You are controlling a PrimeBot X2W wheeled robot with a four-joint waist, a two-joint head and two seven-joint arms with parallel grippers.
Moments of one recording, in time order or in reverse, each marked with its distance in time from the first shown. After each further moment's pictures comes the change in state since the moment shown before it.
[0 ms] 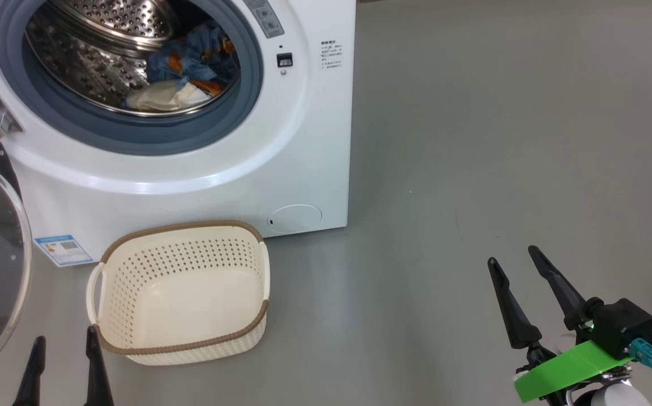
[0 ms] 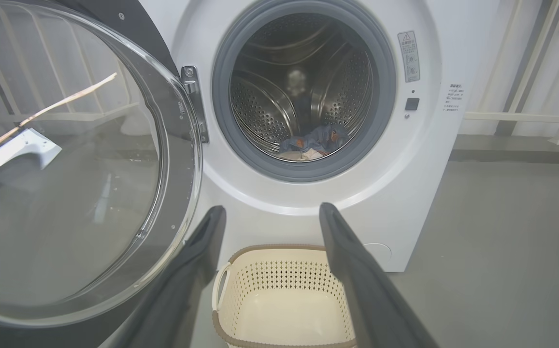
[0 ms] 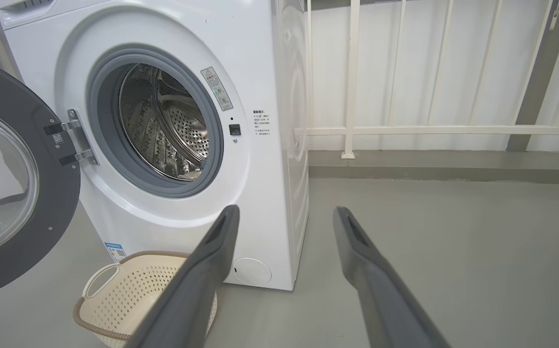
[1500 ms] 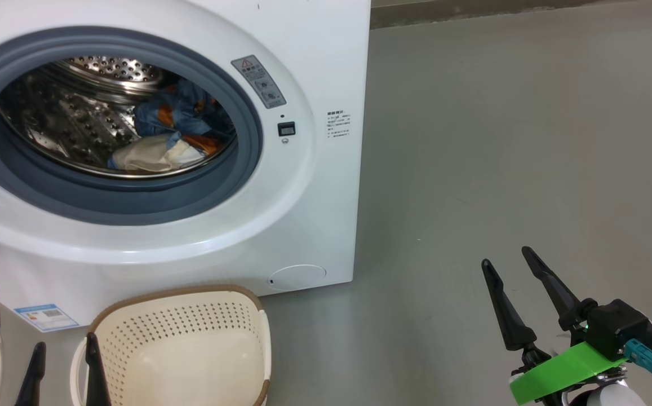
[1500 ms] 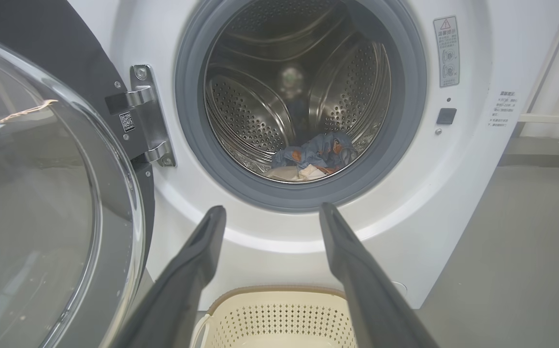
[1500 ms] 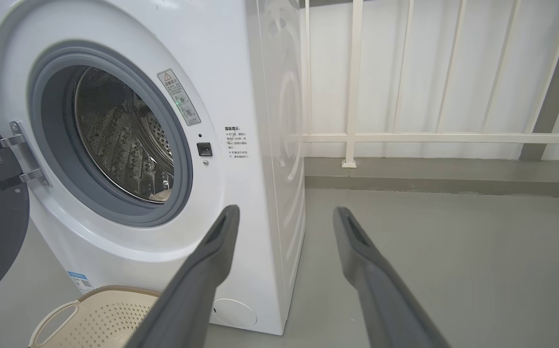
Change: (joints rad) left arm 0.010 0.000 0.011 0.012 -0.001 -0.016 0.000; right arm 0.000 -0.001 0.017 -0.005 -0.003 0.000 0.000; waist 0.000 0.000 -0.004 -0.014
